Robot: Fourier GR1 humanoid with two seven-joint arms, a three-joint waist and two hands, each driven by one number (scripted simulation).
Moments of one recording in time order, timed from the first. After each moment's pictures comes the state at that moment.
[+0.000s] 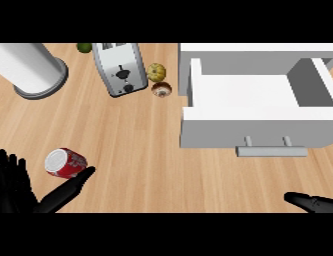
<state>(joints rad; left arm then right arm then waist) 0.30 0.00 -0.10 -1.91 -0.14 0.72 0.13 0.14 -0.09 -0.16 -2.11 -0.07 0.01 0.16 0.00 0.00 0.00</state>
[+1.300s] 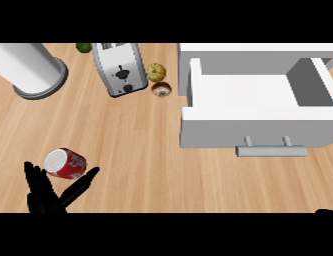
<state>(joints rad) 0.13 0.01 0.08 -1.21 0.34 0.65 -0.46 0.17 -0.11 -0.29 -2.20 -0.16 0.10 0.23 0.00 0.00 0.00</state>
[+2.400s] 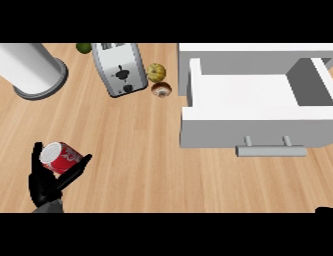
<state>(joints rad) -0.15 0.12 0.24 -0.72 0.41 0.35 -0.67 0.12 -0.09 -0.30 -2.24 -0.12 0.10 0.30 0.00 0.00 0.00</state>
